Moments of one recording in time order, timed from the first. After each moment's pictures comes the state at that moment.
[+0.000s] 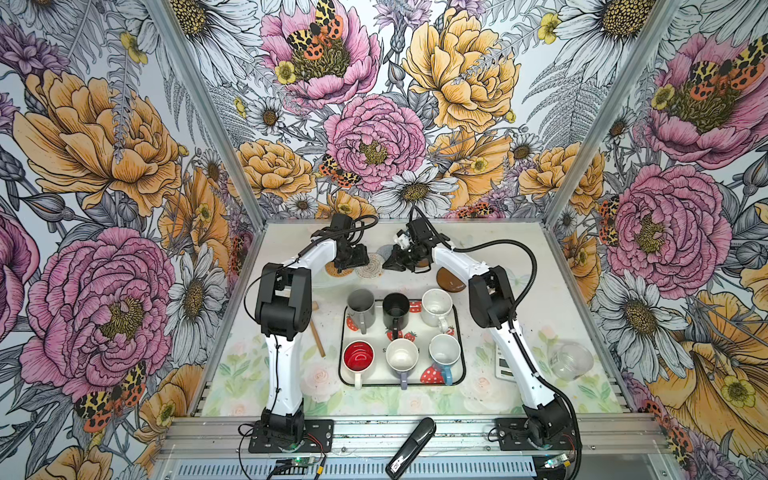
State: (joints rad) left arm -0.21 2.14 1.69 -0.62 0.21 -0.29; right arm 0.47 2.67 2.35 -0.64 -0.70 0.66
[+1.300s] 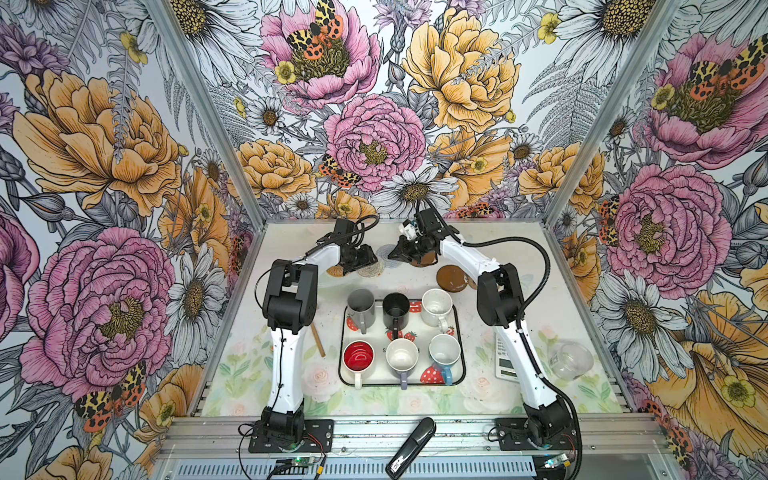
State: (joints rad) left arm -0.21 2.24 1.68 -0.42 0.36 -0.42; right arm 0.41 2.59 2.34 -0.66 -0.69 0.60
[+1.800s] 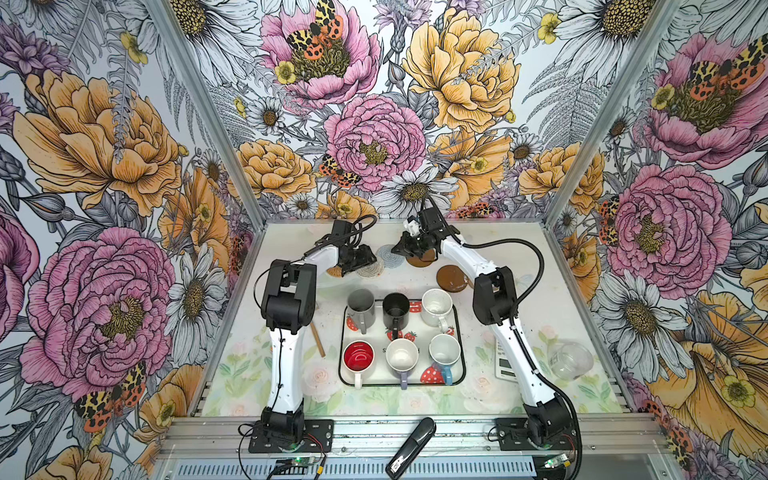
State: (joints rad) left arm -0.19 2.23 1.64 -0.37 0.38 -0.42; right arm 0.40 2.75 2.53 -0.65 -0.66 0.63
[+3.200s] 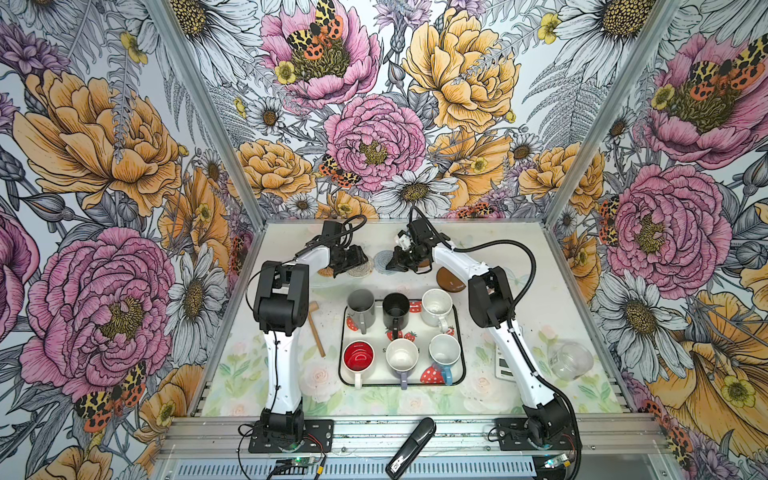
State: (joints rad) left arm -0.15 2.19 1.59 -0.37 0.37 -0.42; right arm 0.46 2.69 2.38 -0.70 -0.65 0.56
